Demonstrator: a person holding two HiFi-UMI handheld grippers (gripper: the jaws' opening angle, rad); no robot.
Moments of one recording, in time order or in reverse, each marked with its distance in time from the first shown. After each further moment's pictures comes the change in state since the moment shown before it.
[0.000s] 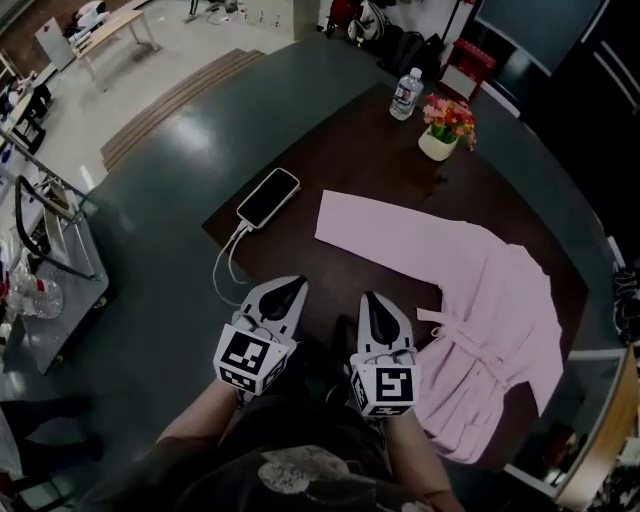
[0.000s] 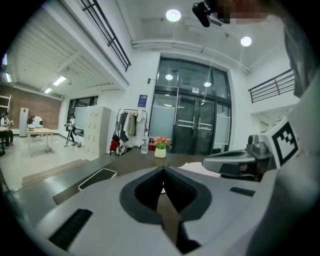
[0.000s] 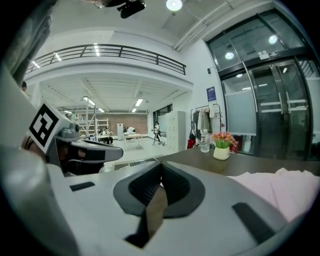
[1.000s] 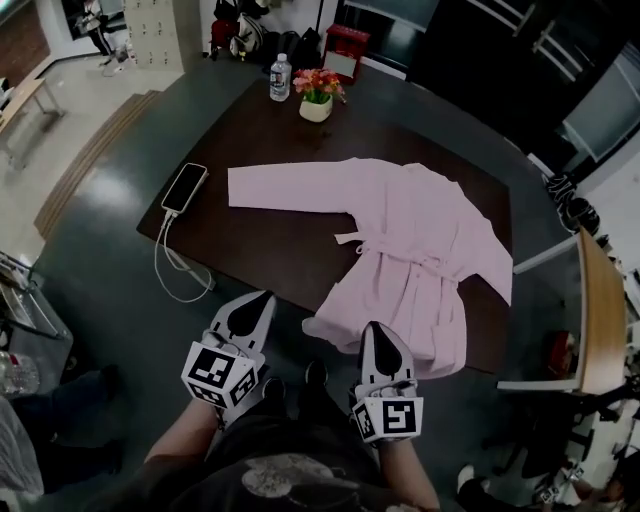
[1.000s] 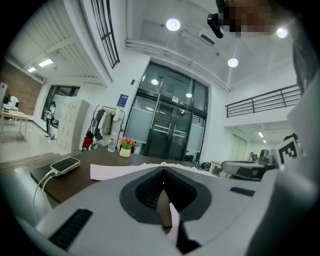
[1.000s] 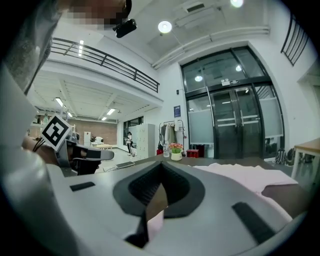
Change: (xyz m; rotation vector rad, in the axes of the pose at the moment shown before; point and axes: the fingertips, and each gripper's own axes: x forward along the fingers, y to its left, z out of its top) left arm -0.103 -0.155 -0.011 -0.045 -0.050 -0.296; right arm -0.277 0.000 -0.022 0.061 -0.143 -0.392
